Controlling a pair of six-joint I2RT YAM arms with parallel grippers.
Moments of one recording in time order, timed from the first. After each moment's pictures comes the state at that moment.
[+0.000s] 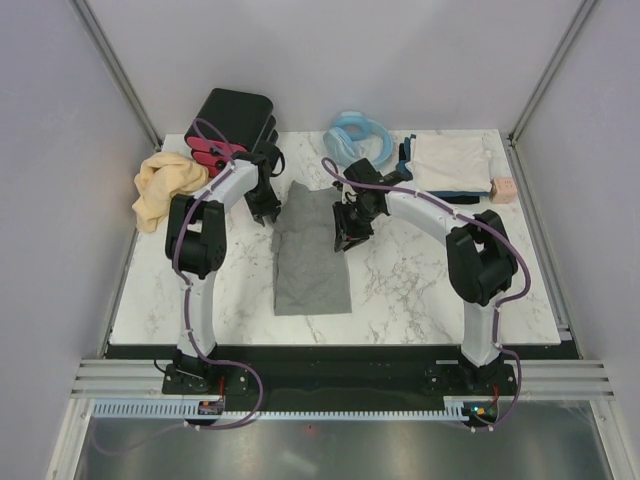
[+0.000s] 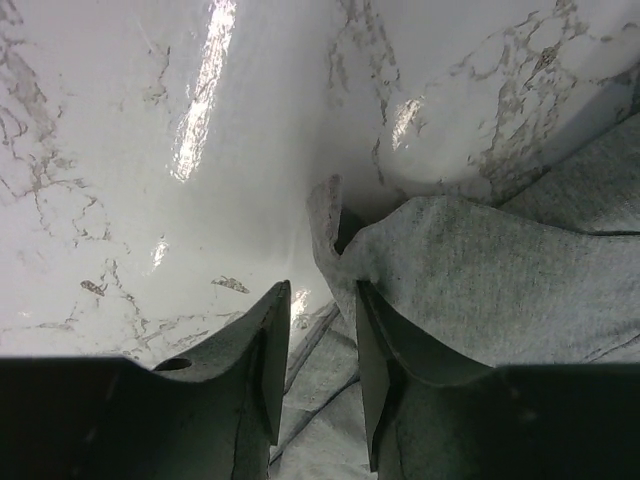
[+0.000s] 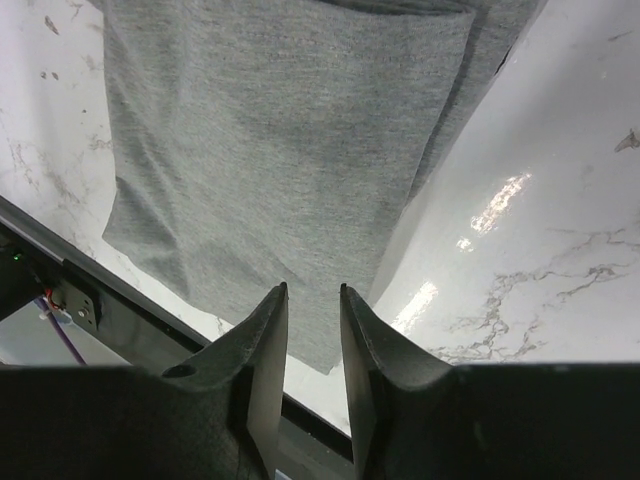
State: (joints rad) left arm -0.28 2.19 1.78 -0.96 -0.18 -0.70; right arm 0.57 1.97 1.57 -0.77 -0.37 0.37
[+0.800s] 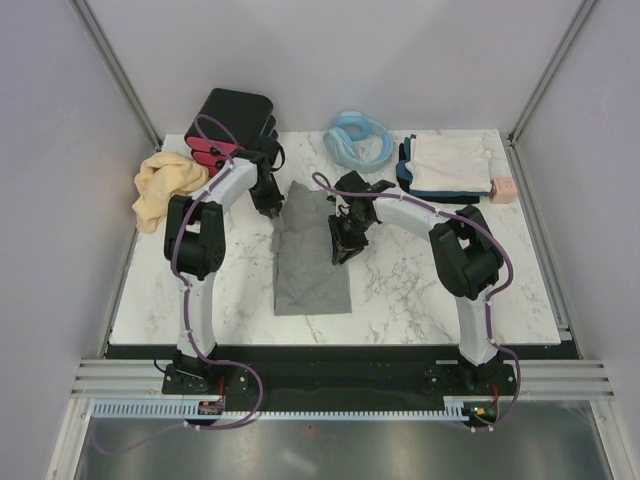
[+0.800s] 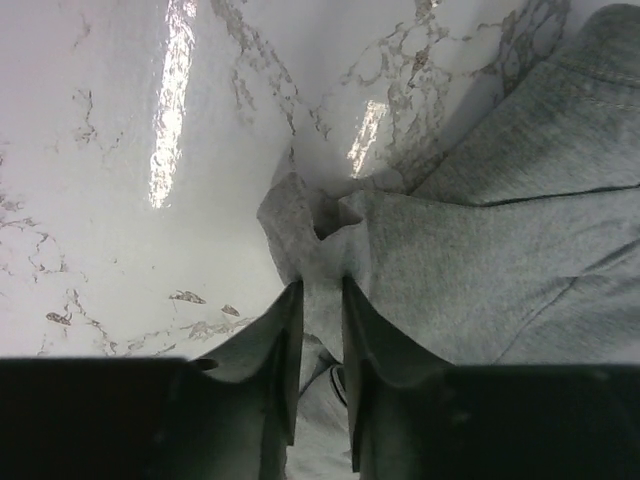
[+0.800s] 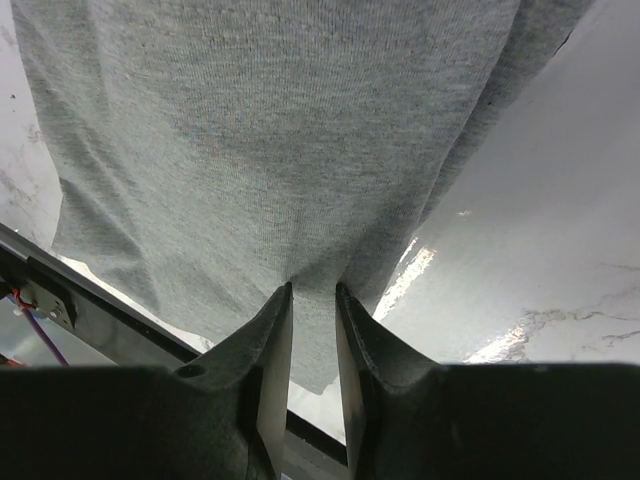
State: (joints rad) left arm -0.28 2.18 1.80 -0.89 -0.09 -0.63; right arm 0.60 2.06 1.55 -0.77 -0.37 0.37
